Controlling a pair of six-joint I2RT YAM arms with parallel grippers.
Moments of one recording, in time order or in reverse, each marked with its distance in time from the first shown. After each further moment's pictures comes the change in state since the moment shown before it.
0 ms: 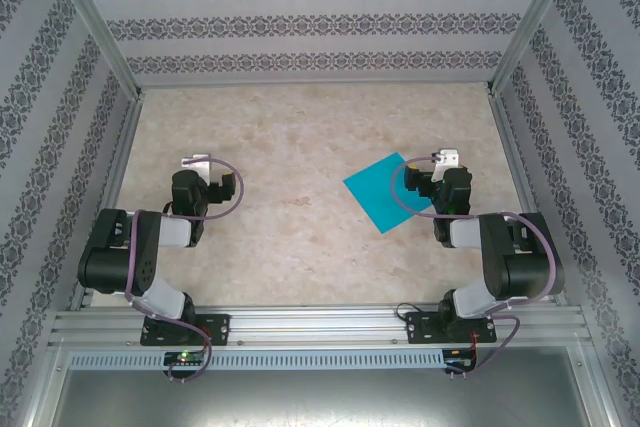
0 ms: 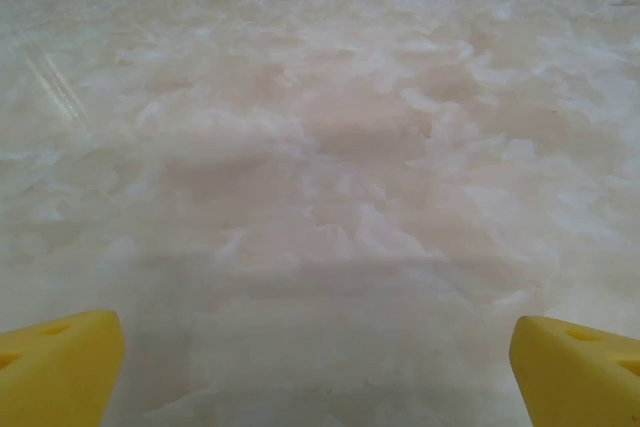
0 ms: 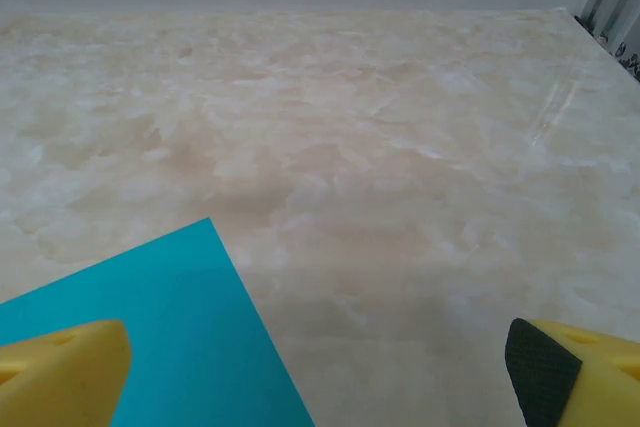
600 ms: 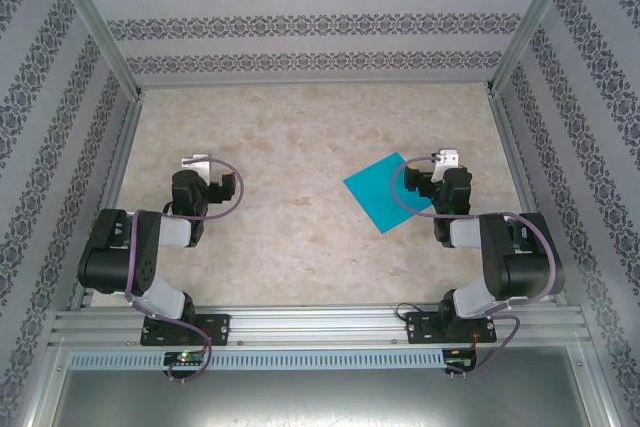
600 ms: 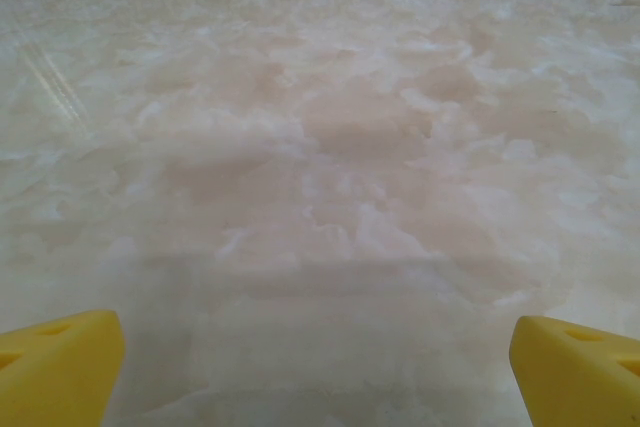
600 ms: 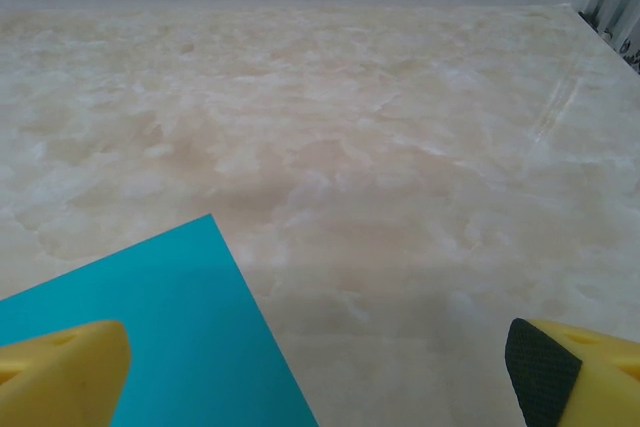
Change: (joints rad) left arm 0.000 0.000 0.000 0.000 0.000 0.000; right arm -0.001 0.000 0.001 -0.007 -0.009 0.001
